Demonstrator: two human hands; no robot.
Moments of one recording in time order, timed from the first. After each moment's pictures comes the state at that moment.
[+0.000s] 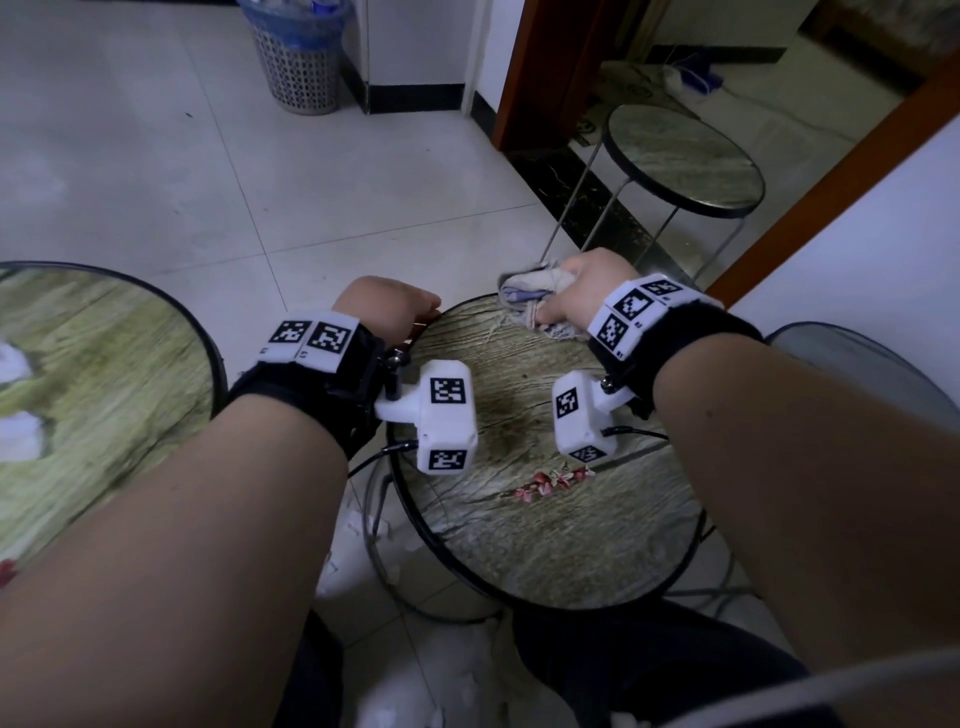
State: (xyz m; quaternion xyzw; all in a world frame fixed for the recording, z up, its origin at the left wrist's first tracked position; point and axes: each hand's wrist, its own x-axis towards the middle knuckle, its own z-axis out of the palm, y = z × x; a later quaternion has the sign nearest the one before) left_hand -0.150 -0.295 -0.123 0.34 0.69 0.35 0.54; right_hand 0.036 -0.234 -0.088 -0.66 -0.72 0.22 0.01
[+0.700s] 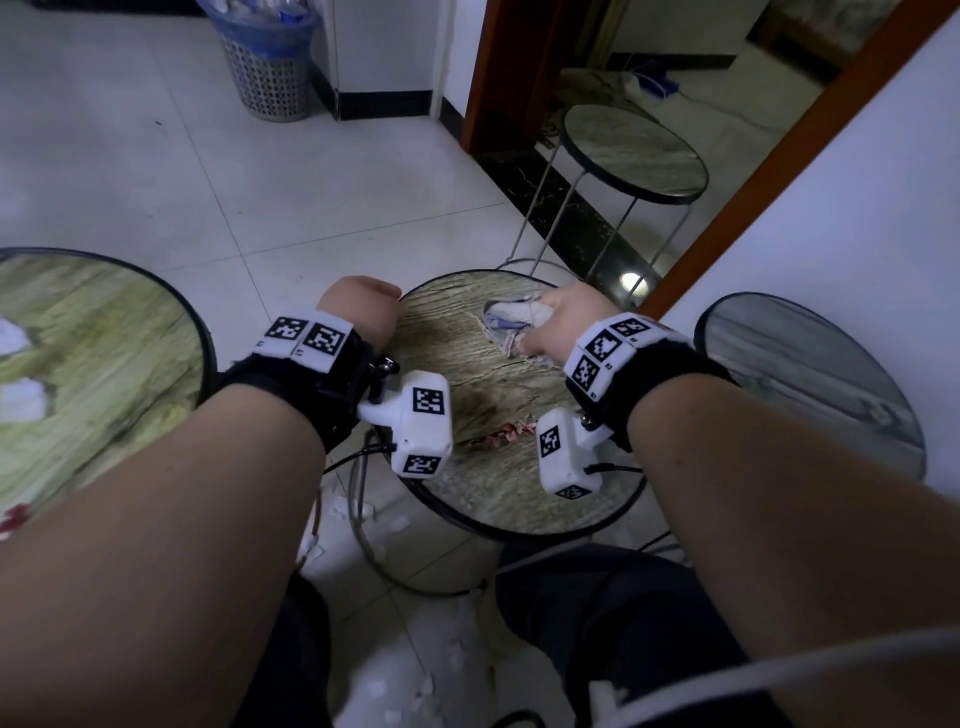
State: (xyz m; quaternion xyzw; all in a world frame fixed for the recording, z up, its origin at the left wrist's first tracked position) left_hand -0.136 -0.330 -0.117 0.45 0.76 0.28 0.37; right_hand 0.051 -0.312 -0.074 -0.68 -0.70 0.22 -0.02
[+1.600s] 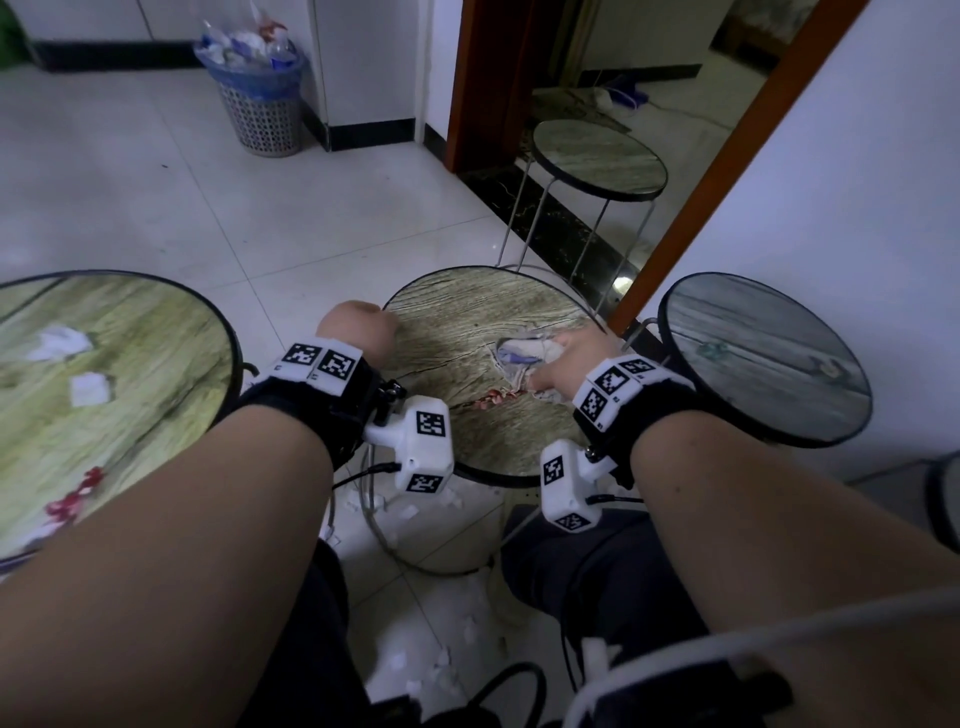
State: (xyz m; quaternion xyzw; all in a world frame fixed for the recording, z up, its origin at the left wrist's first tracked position) left_hand -0.126 -0.382 -0.107 0.46 0.77 0.26 0.36; right_hand 0.084 -0.397 -0.064 -0.73 -0.61 0.31 0.04
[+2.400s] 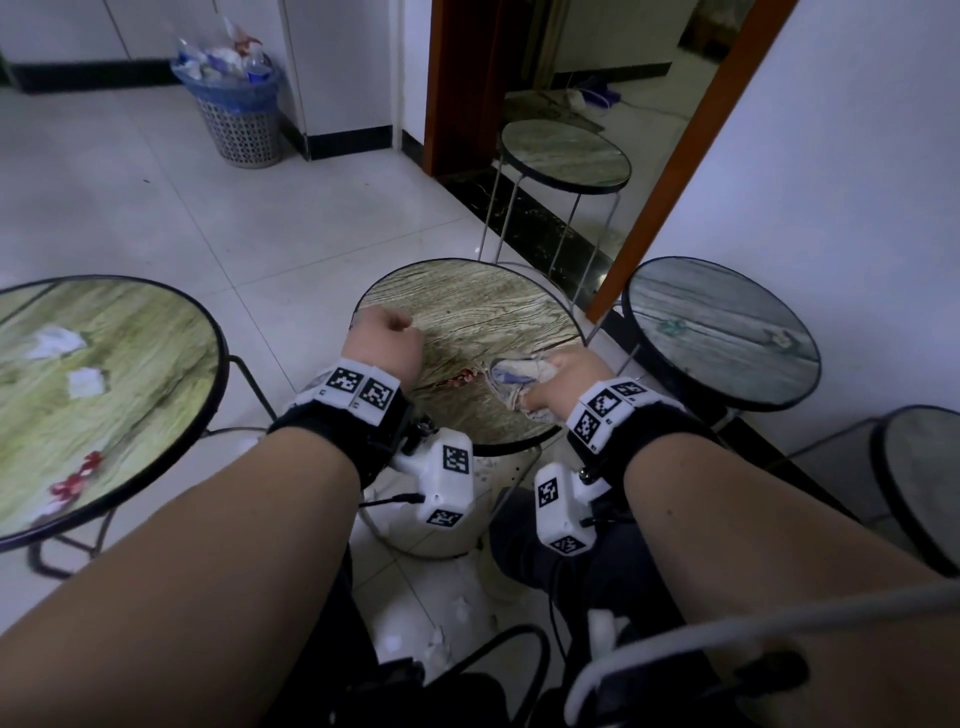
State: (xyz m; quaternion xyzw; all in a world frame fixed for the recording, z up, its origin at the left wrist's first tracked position) left_hand -0.073 -0.420 -0.110 0.45 0.74 0.37 0.33; right_hand 0.115 -0.437 -0.077 -0.74 -0.57 0.34 0.07
